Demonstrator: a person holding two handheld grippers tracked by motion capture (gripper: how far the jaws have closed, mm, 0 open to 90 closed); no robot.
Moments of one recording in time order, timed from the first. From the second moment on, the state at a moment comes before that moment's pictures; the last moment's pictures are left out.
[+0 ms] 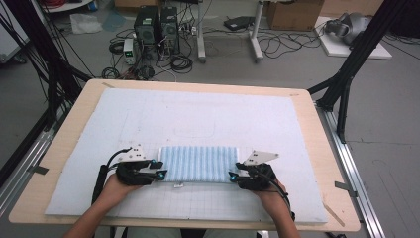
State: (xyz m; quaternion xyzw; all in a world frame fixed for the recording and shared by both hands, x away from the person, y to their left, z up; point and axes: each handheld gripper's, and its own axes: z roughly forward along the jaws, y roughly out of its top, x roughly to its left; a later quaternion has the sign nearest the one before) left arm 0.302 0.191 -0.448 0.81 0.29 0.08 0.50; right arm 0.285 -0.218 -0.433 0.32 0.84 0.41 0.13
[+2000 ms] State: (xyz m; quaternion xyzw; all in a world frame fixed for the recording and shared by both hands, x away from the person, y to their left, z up) left arm 0.314 0.261 -0.426 0.69 0.38 0.21 0.58; right arm 0.283 -0.296 -0.418 0.45 0.73 0.43 0.26
